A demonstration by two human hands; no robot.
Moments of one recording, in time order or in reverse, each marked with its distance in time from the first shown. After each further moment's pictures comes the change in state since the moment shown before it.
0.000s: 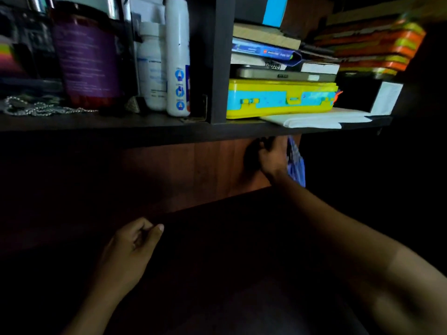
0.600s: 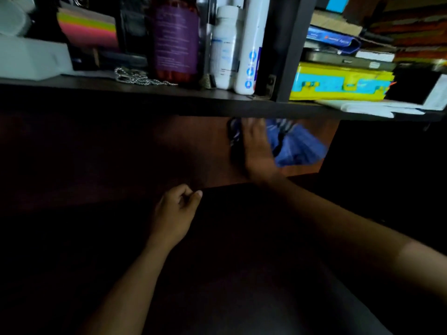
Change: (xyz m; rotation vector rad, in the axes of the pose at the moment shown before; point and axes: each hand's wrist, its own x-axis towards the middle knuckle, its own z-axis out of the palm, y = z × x) left_hand 0.007 -0.009 0.001 -0.027 0.084 0.008; right_hand -0.078 -0.099 0.051 -0.289 -0.186 -0.590
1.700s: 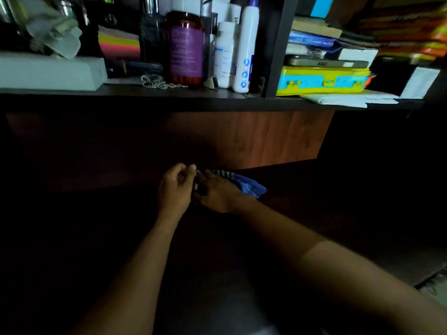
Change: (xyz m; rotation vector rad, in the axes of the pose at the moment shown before) left_hand -0.008 0.007 -0.017 -0.165 0.158 -0.052; right_hand -0.089 -0.111 -0.010 0.147 -0.819 -0.020
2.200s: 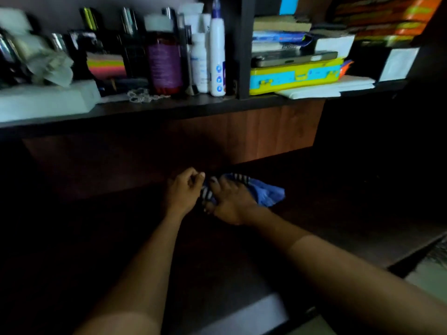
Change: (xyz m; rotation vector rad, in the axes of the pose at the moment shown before) left_hand -0.004 0.001 0.006 0.383 -0.198 0.116; right_hand -0.063 0.012 0.003 -0.074 -0.016 0.108
